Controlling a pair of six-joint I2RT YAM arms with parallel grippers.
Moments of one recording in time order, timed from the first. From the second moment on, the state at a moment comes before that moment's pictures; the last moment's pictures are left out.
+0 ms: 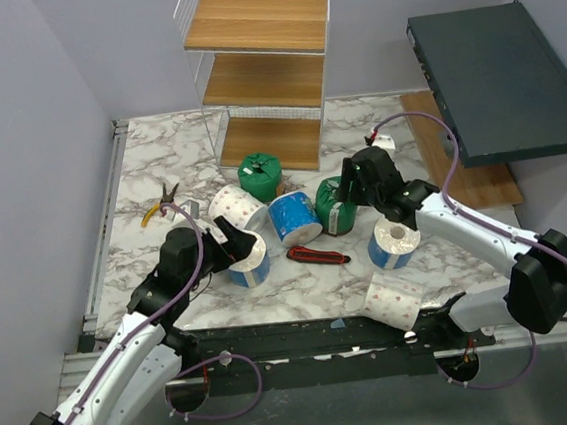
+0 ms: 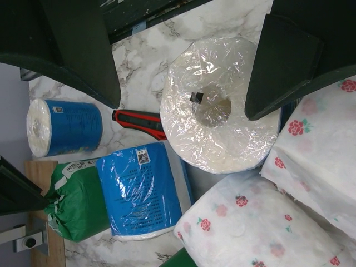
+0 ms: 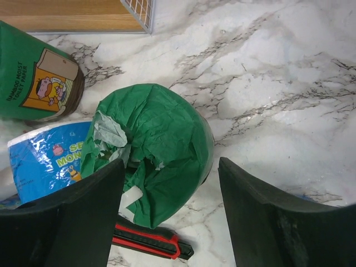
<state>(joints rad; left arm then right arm) -0.50 0.62 0.48 -0.31 0.02 -0.79 0.59 1.35 0.96 -0.32 0.36 0.58</state>
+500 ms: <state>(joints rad) -0.50 0.64 0.46 -0.29 0.04 -0.79 0.58 1.41 0.98 -0.34 0.38 0.58</state>
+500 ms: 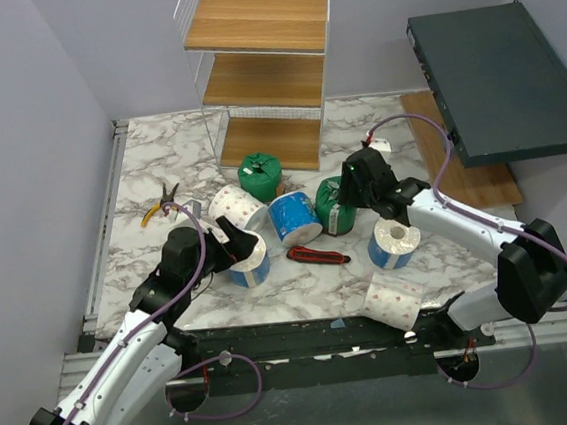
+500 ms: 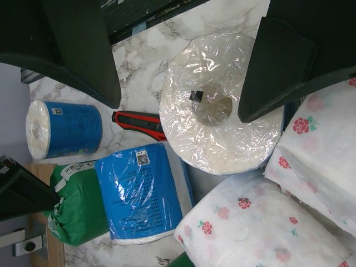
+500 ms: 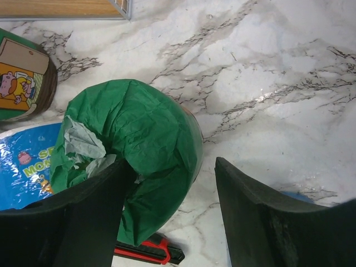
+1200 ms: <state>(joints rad) -0.50 0.68 0.46 -0.23 0.04 -0.81 0.57 1.48 0.98 -0.30 0.33 0.59</state>
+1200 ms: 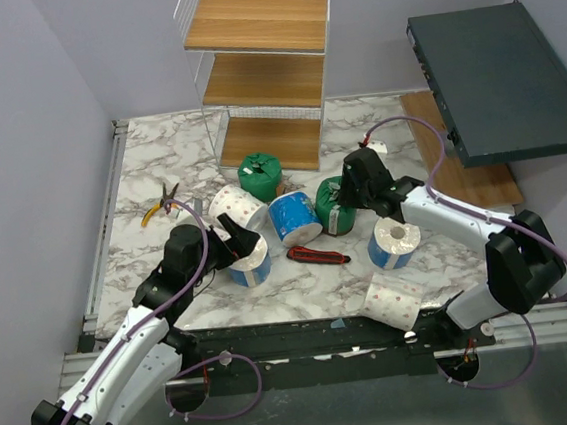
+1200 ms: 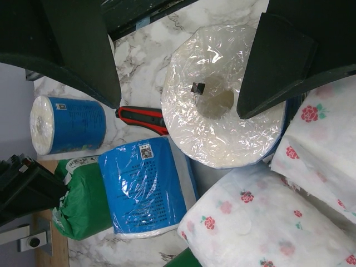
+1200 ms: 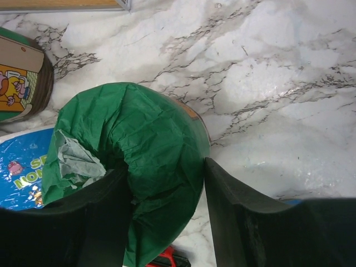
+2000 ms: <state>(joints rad) -0.50 0.68 0.46 -0.25 0.04 -0.81 0.57 1.34 1.10 -0.45 0.31 0.56</state>
